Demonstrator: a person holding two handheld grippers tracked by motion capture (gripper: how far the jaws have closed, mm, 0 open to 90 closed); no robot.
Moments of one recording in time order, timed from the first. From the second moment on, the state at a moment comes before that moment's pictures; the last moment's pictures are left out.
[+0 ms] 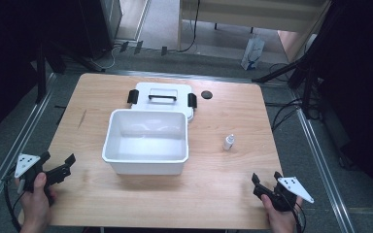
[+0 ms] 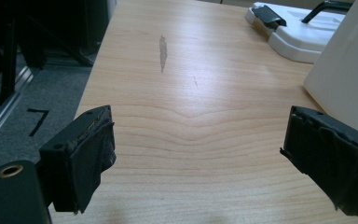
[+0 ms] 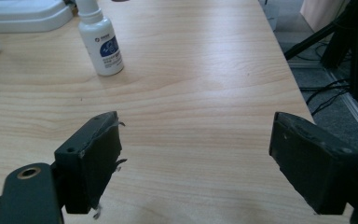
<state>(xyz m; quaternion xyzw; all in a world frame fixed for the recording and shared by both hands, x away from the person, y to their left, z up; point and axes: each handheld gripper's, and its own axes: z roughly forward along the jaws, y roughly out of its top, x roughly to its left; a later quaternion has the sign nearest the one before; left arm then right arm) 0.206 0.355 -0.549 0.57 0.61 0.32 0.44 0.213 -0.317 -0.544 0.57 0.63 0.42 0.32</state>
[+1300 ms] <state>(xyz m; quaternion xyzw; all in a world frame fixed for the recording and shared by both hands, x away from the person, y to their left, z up) 0.203 0.353 -0.550 0.58 0.60 0.32 0.44 0.232 -0.306 -0.487 0.49 0.74 0.37 0.27</state>
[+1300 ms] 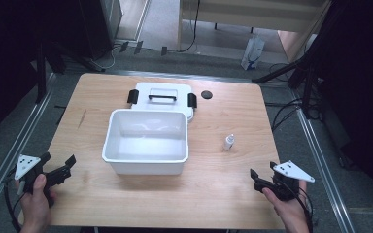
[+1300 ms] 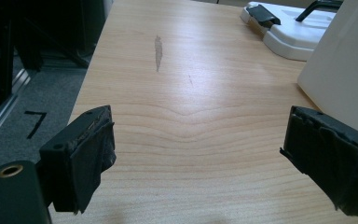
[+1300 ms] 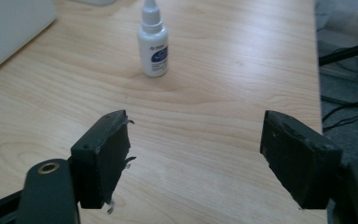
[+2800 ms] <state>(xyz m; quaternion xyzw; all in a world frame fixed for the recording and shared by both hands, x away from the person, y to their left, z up) 0.202 0.354 -0.550 0.59 0.60 0.31 0.45 0.384 -0.188 -0.415 0.26 0.96 0.03 0.10</state>
